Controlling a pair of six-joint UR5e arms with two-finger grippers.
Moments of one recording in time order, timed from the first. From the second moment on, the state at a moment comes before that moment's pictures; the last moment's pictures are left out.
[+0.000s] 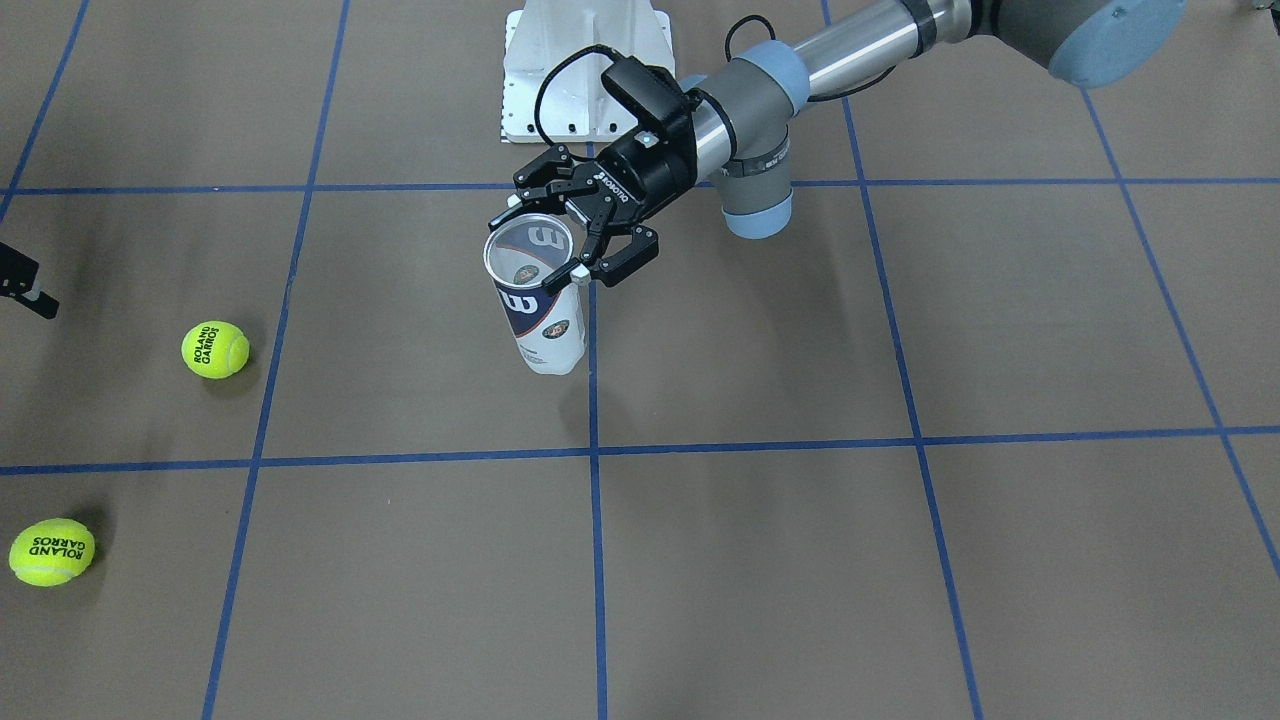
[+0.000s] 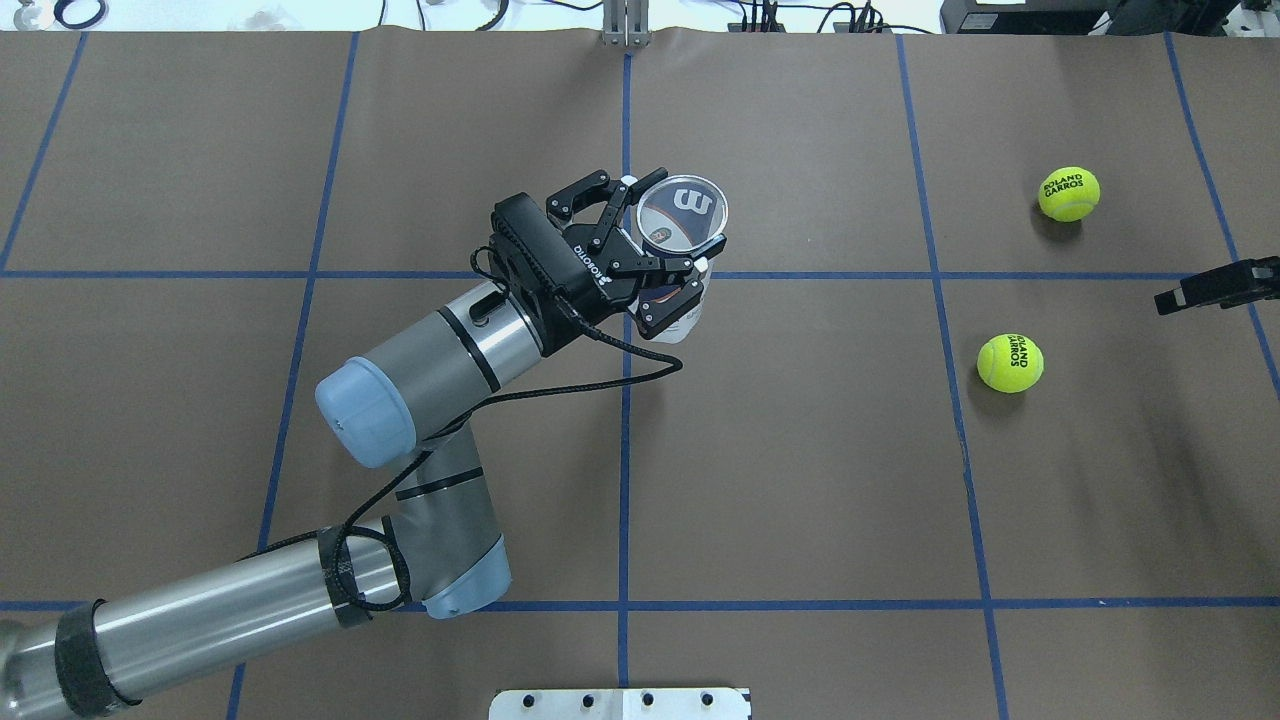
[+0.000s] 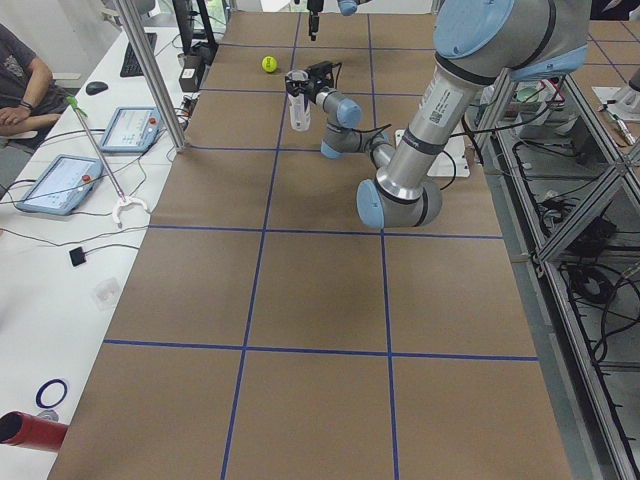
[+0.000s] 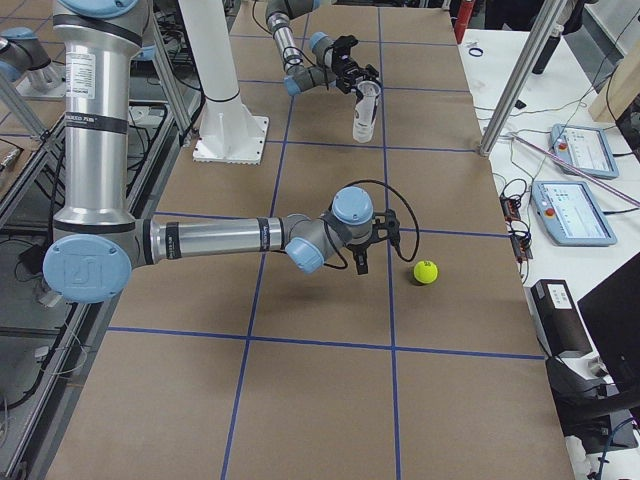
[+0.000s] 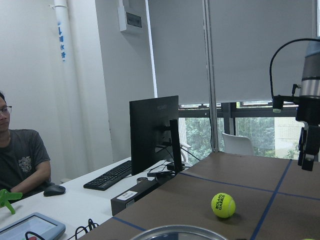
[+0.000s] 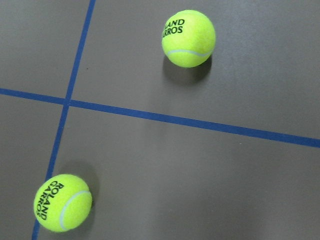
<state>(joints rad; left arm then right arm) -0.43 -2.31 -1.33 -3.24 -1.24 -0.27 1.19 -1.64 1.70 -0.91 2.41 0.59</state>
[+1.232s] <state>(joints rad) -0.42 -2.30 -1.28 -3.33 -1.23 -0.28 0.84 -1.56 1.78 -1.05 2.07 0.79</state>
